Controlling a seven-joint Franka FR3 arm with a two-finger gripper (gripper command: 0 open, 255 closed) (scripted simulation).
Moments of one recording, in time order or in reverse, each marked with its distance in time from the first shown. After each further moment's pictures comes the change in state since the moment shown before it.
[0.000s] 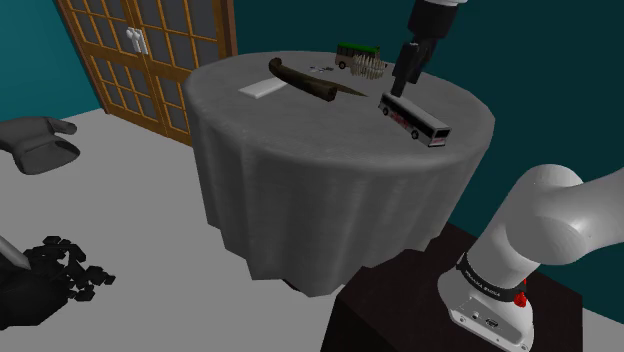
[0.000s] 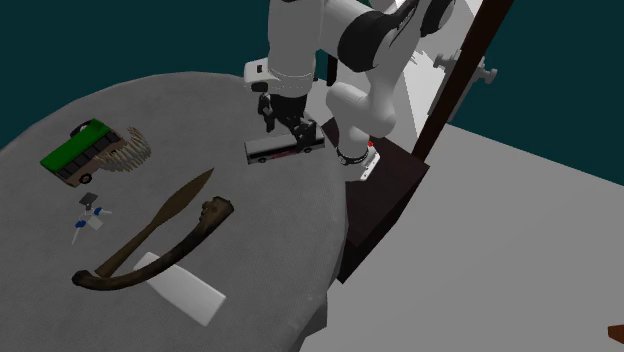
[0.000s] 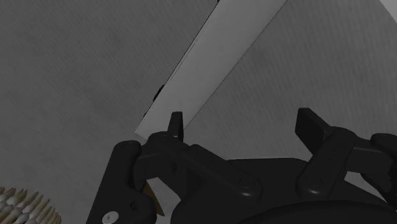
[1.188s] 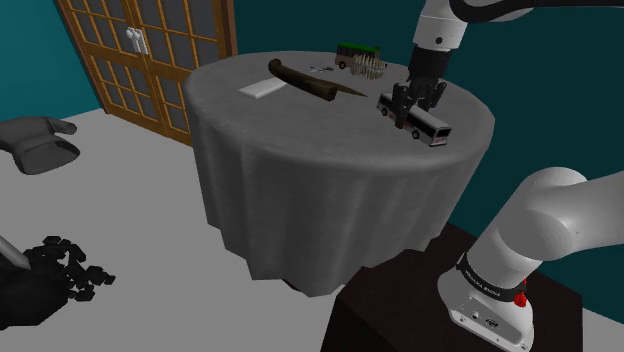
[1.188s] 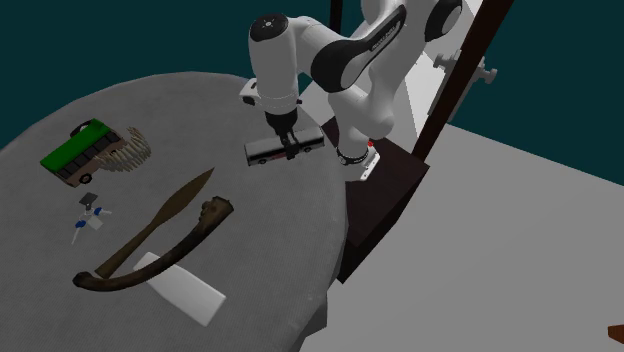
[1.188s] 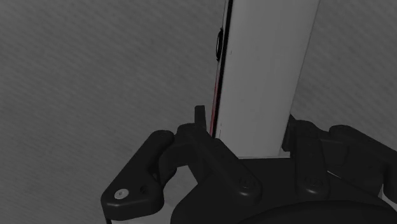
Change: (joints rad) arm -0.143 -0.015 -0.014 -0.177 0.085 0.036 0.307
